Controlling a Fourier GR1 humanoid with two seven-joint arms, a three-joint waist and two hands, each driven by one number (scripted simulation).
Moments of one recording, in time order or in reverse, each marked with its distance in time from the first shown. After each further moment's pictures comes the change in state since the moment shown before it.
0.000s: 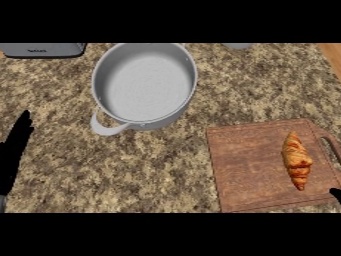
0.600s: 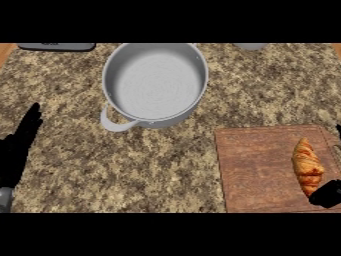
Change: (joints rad) left arm -0.046 -0.013 -0.024 -0.034 -0.030 -0.009 0.045; right arm -0.273 0.064 0.119 0.076 -0.178 0.534 0.340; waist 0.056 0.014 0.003
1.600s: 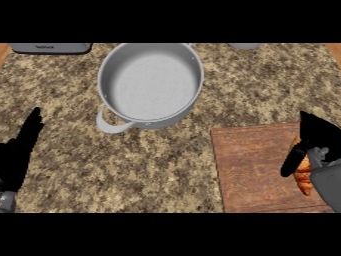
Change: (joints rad) left arm 0.026 -0.041 0.019 -0.003 -0.036 0.003 0.002; right arm -0.310 0.184 0.043 0.391 -0.074 0.187 0.043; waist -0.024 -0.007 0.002
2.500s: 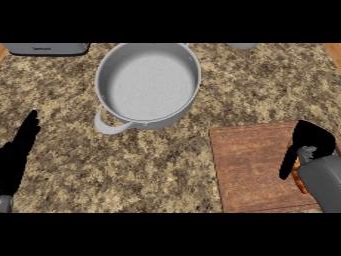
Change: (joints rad) left arm 0.030 -0.023 0.047 -0.012 -0.029 -0.045 -0.003; right arm -0.013 0.101 -0.059 0.223 0.143 0.036 -0.061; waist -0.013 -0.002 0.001
